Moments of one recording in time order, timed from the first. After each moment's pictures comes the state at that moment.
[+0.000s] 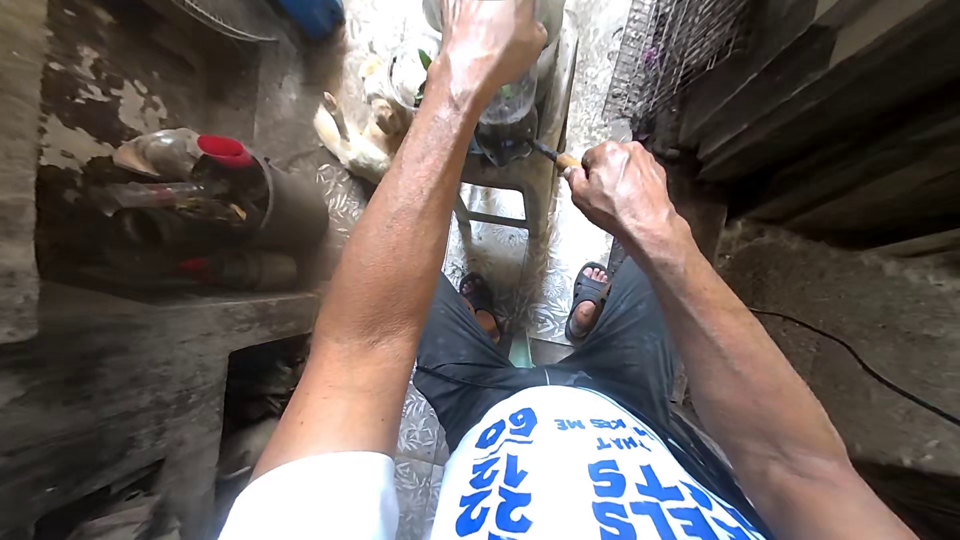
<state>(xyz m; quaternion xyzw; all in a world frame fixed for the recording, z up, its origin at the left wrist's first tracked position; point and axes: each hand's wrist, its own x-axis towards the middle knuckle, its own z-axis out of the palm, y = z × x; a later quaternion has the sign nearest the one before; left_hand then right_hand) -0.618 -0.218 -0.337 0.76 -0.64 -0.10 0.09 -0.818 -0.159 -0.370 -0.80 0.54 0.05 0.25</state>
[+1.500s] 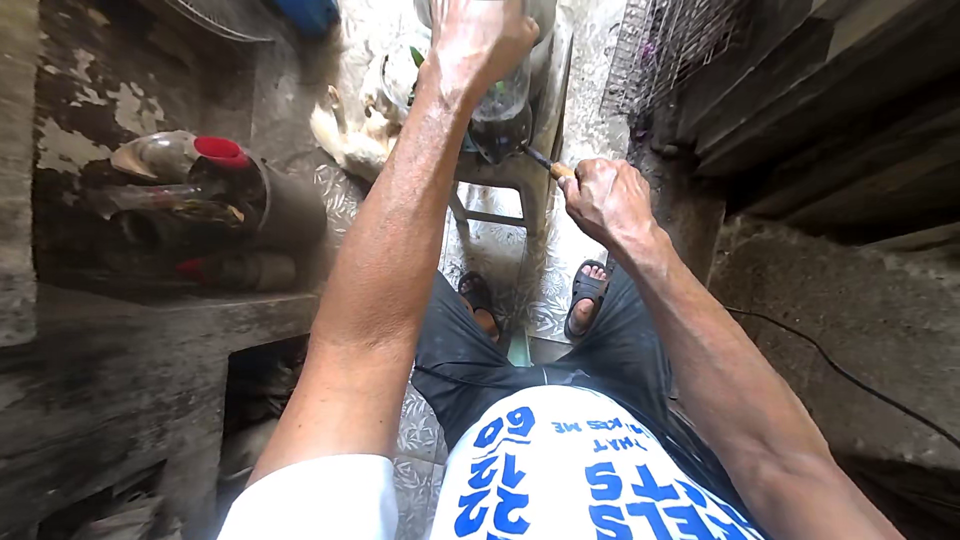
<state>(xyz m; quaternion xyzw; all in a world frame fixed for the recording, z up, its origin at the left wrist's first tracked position) -0.617 -0.222 -0.341 0.76 -0.63 -0.10 0.08 -0.823 -0.153 -0.397 -0.81 0.53 0.06 0.25</state>
